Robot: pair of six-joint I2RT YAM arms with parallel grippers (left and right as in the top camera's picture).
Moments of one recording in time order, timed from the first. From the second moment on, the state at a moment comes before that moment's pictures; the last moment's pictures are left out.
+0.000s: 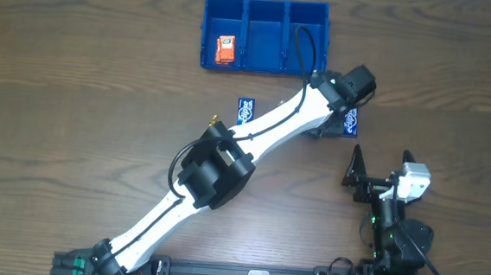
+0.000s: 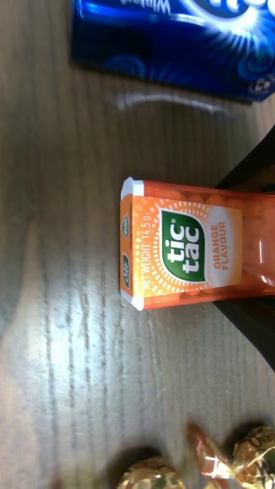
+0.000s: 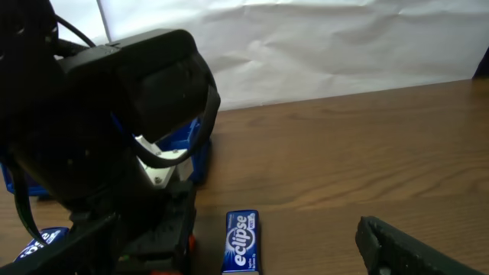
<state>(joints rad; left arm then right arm) -0.90 2.60 2.36 -1.17 -0.06 -0.85 -0.04 0.01 0.01 -0.07 -0.05 0.15</state>
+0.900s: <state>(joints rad) -0.39 2.30 2.45 -1.23 -0.19 -0.50 -0.04 0.01 0.01 -0.07 -0.05 0.15</state>
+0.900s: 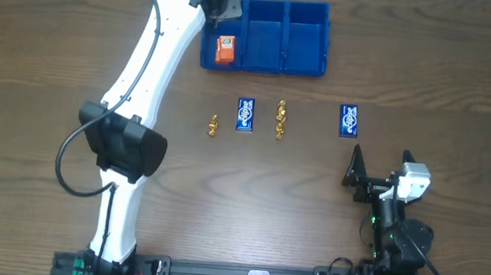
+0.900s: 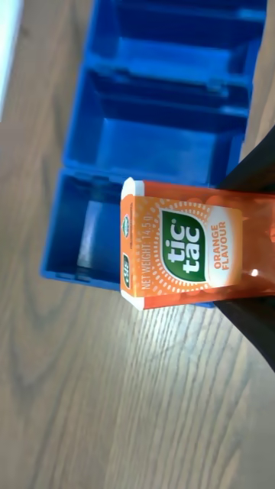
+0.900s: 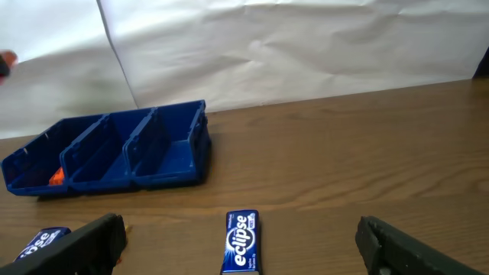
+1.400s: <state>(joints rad) -0.39 2.38 2.41 -1.16 -0.11 -0.37 -0.04 0.01 0.01 -0.07 -0.05 0.15</state>
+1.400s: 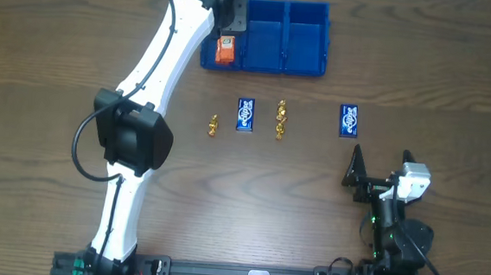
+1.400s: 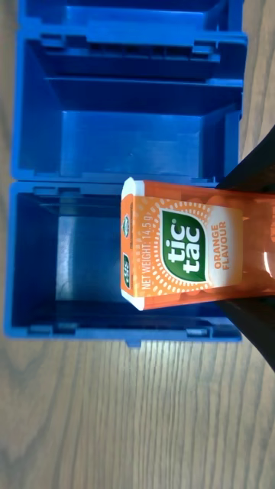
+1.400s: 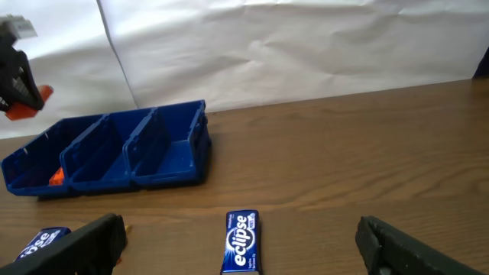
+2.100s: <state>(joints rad) -0.37 2.41 2.41 -1.17 -0.09 -0.35 -0.04 0.01 0.01 -0.07 -0.05 0.15</state>
